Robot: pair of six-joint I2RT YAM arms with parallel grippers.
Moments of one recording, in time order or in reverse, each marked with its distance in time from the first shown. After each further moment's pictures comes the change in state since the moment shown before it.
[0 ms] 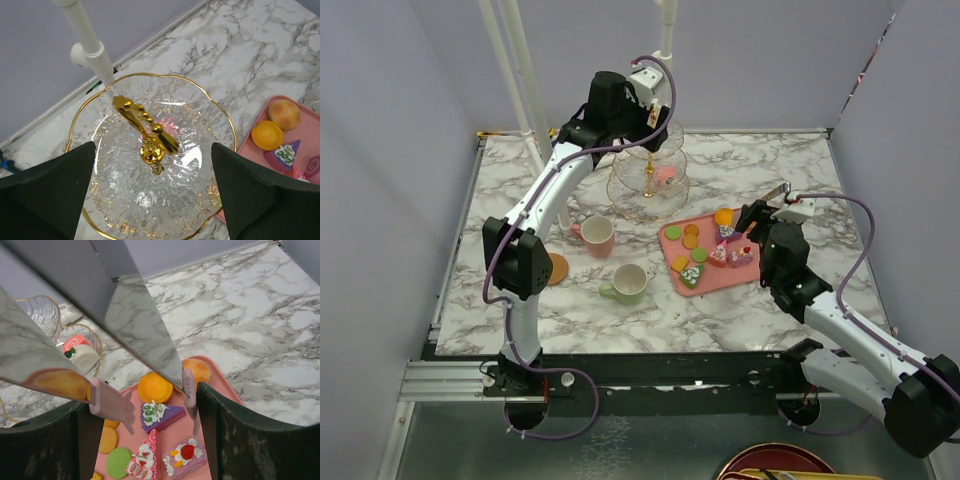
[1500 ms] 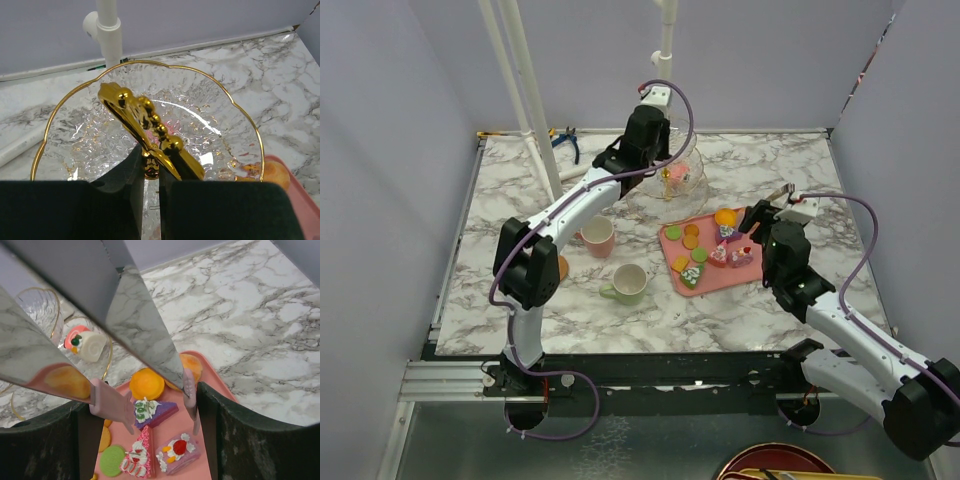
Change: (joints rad) left arm -0.155 -0.027 -0.253 0.277 -0.453 -0.331; right arm -0.020 -0.015 0.010 -0.043 0.004 0.018
